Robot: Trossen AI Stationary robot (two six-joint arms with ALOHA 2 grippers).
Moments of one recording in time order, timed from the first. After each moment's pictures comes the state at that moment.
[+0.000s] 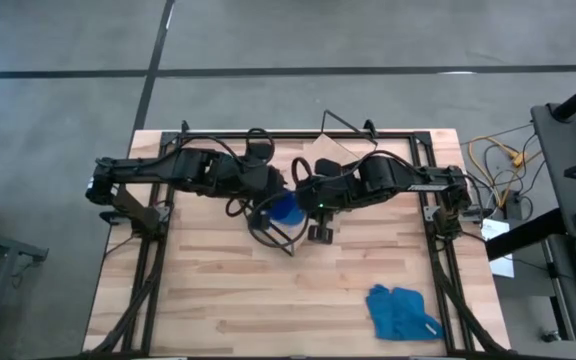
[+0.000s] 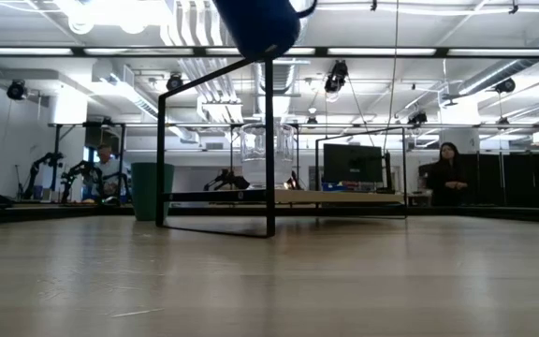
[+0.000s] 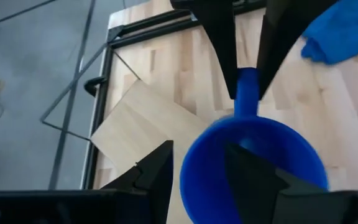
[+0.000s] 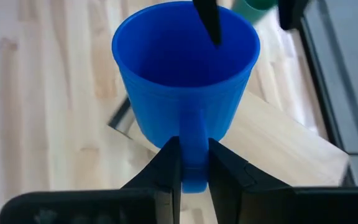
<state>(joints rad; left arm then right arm) -0.09 1.57 1.87 -1.01 -0.30 0.16 0.17 1.93 2.31 -1.44 0.26 0.20</state>
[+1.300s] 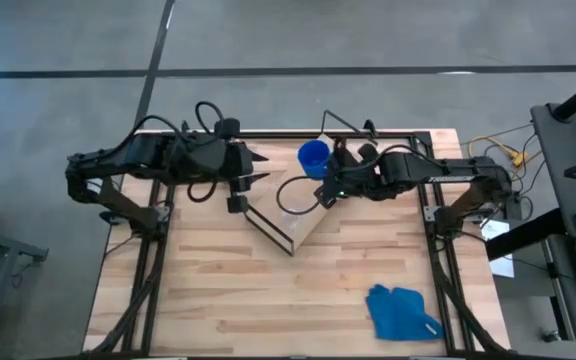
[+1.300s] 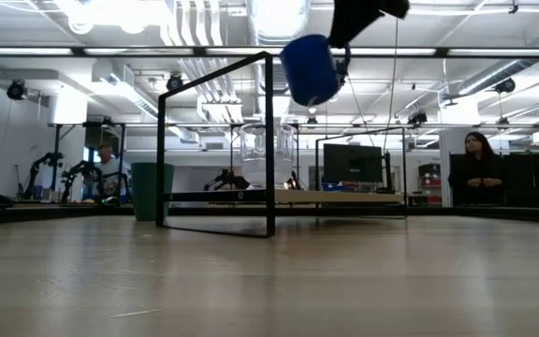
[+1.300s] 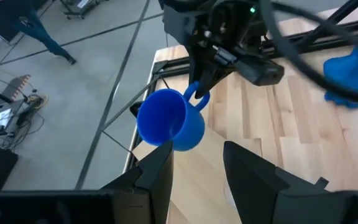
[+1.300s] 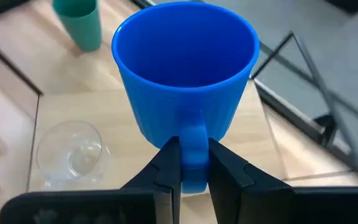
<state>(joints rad) -0.09 1.43 1.92 -1.02 -0.40 0.16 0.08 1.60 1.69 -1.18 0.63 0.70</state>
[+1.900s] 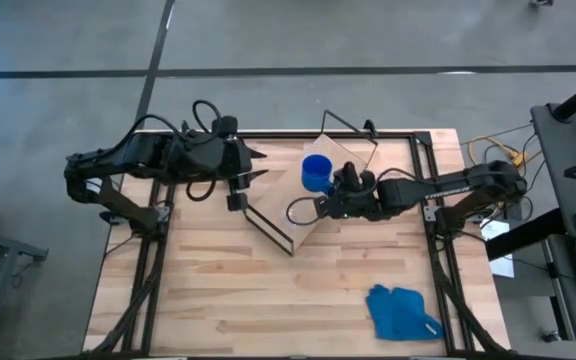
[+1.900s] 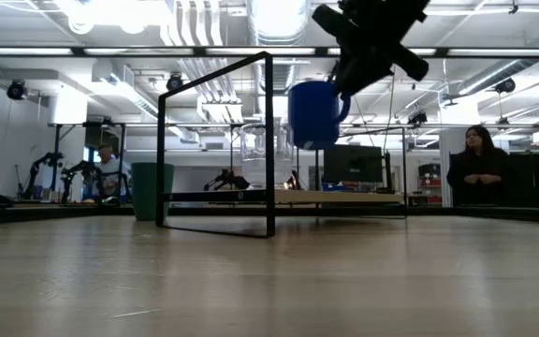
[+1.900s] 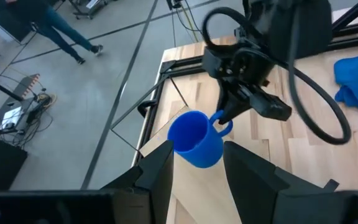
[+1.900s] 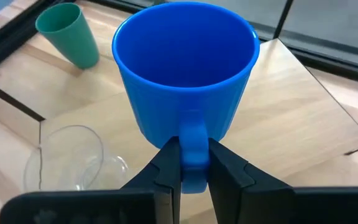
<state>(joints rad) -0.09 1.43 1.92 -1.02 -0.43 0.16 0.12 1.49 1.18 -0.69 0.71 0.98</state>
